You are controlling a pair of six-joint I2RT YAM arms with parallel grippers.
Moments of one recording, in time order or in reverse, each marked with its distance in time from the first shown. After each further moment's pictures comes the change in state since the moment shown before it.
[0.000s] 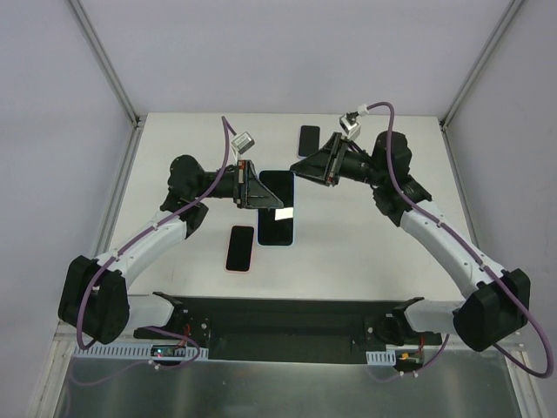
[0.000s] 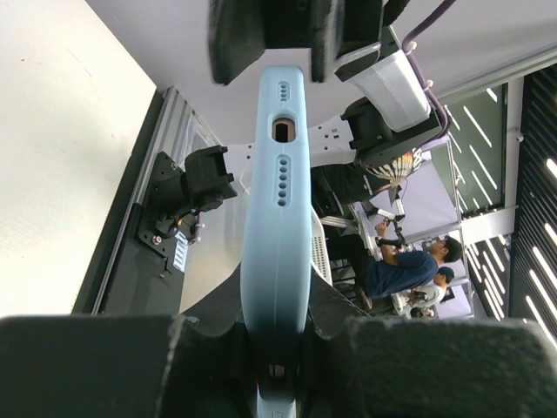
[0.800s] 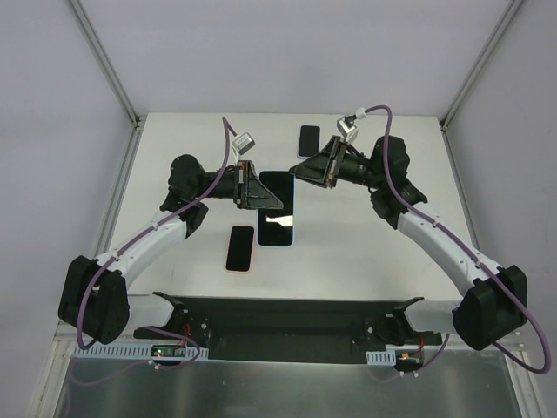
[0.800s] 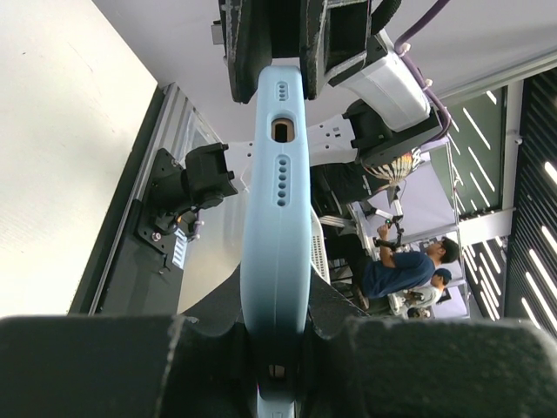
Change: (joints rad) left arm 0.000 -0.001 0.000 -0.020 0.002 0.005; right arm 0.006 0.013 -0.064 0.124 -0.030 0.074
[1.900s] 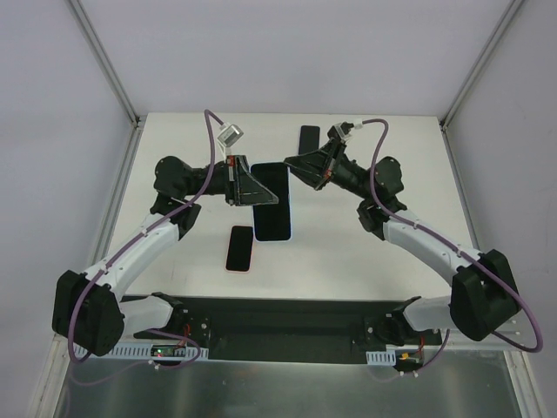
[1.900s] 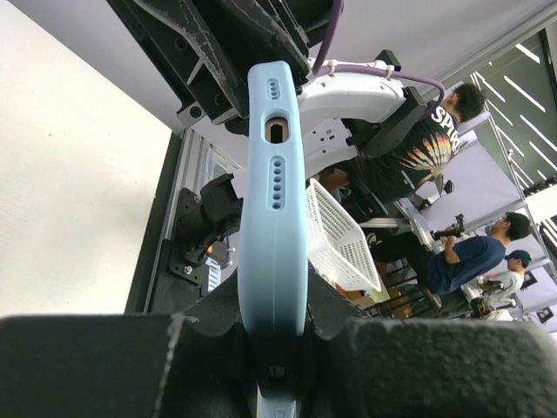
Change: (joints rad) left arm 0.007 -0.072 0.031 0.047 0.001 0.110; right arm 0.081 0.047 -0.164 0.608 0.127 0.531
